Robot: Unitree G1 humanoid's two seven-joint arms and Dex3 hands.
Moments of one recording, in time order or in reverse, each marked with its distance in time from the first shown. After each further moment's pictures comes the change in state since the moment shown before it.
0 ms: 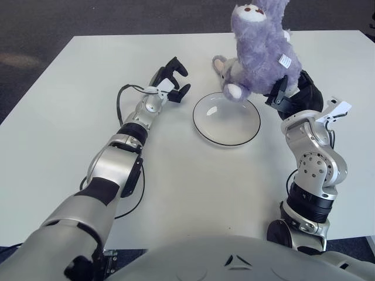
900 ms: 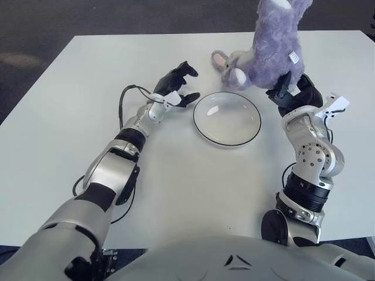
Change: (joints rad) left arm 0.073 0.039 -0.137 -0.116 0.176 -0.128 0.083; right arm -0.080 0.044 -0.107 0.103 -0.010 -0.011 0.001
